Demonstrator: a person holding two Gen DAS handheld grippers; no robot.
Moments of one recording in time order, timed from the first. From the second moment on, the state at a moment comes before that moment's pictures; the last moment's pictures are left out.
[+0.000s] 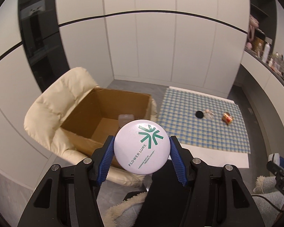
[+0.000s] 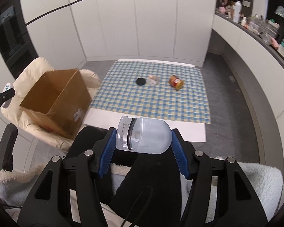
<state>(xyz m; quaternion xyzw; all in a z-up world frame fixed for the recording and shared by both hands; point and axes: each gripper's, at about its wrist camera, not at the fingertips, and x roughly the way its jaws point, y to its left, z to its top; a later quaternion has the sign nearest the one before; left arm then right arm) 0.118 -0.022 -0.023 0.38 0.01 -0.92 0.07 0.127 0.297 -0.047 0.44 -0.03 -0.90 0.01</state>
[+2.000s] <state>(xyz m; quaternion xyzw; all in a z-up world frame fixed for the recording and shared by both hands) 0.006 -0.197 -0.090 0.45 0.08 -0.87 0.17 -0.030 -0.002 -0.099 0.46 0.13 -0.83 0.26</state>
